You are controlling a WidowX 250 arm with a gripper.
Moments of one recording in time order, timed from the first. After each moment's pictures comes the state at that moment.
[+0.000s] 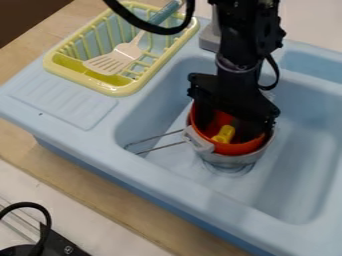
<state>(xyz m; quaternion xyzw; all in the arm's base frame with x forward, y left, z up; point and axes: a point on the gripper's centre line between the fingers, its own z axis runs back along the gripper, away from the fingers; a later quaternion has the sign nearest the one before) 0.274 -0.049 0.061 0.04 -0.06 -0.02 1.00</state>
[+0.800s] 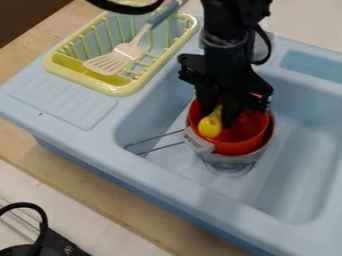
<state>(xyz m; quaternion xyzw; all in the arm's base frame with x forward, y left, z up) 0.270 -0.042 0.090 0.01 -0.08 -0.03 1.00</state>
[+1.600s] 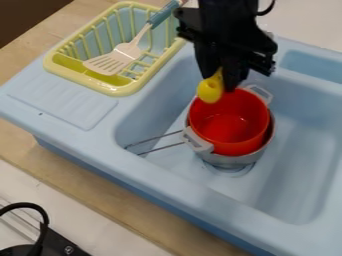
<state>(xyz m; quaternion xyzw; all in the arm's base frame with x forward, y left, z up) 0.268 -0.061 0.147 -0.01 -0.15 -0.10 0.98</state>
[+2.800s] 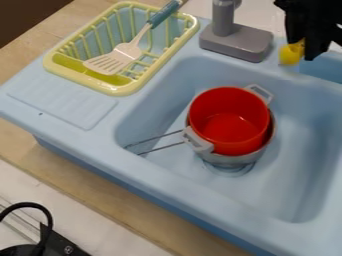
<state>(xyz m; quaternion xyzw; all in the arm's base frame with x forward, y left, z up) 0.372 -0.109 0.130 -0.02 -0.15 -0.24 0.96</state>
